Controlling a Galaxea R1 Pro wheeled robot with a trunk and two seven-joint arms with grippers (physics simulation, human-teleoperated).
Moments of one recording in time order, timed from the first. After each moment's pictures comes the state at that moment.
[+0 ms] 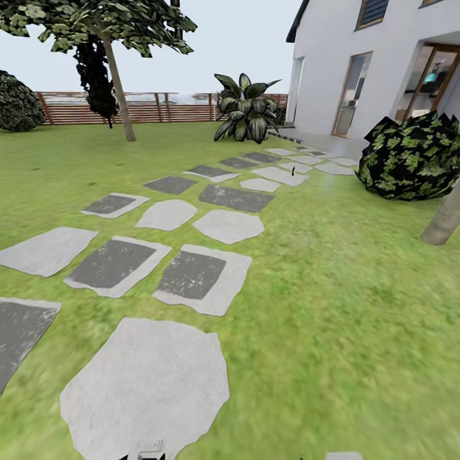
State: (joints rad) left arm -0.23 0.00 0.01 -0.46 0.01 -0.05 -0.01; right arm -0.01 0.00 -0.01 -0.80 0.00 -0.08 0.00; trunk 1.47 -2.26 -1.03
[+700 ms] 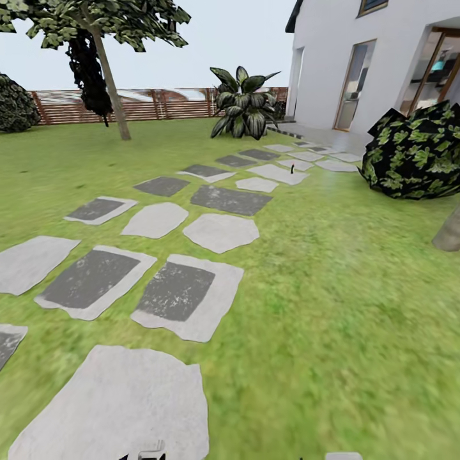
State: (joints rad) left arm -0.24 0.00 0.01 -0.46 0.01 -0.05 -0.01; right arm -0.01 0.00 -0.01 -0.80 0.00 -0.08 0.00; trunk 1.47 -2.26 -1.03
